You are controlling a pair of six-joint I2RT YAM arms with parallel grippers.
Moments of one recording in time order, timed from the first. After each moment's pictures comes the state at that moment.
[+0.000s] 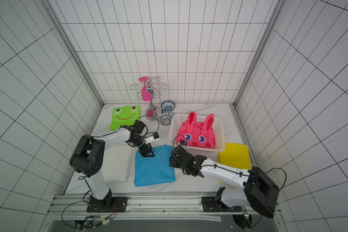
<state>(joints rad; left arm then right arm) -0.36 1.82 1.16 -0.76 0.55 0.70 1.07 1.32 0.68 -0.29 0.13 1.01</state>
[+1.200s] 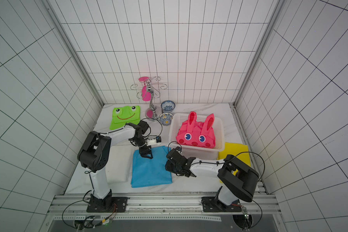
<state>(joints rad) -0.41 1.93 1.26 -0.91 0.45 0.88 1.08 1.53 0.63 -0.03 -0.03 1.17</state>
